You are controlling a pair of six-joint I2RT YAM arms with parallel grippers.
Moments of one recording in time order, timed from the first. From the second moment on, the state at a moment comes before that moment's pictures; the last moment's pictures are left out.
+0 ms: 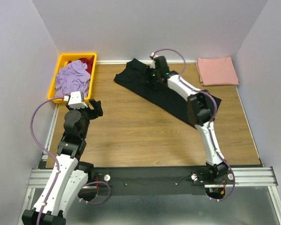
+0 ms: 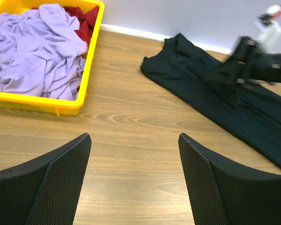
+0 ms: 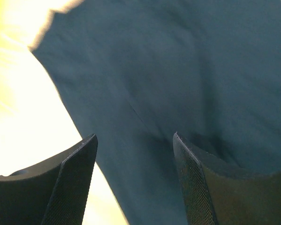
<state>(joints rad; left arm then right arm) -0.20 0.60 0.55 -0.05 -0.17 -0.25 0.48 2.53 2.18 -0.26 -0.21 0.35</state>
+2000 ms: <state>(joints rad) -0.20 0.51 0.53 -0.05 -0.18 -0.25 0.80 2.11 1.82 -0.50 -0.08 0.44</state>
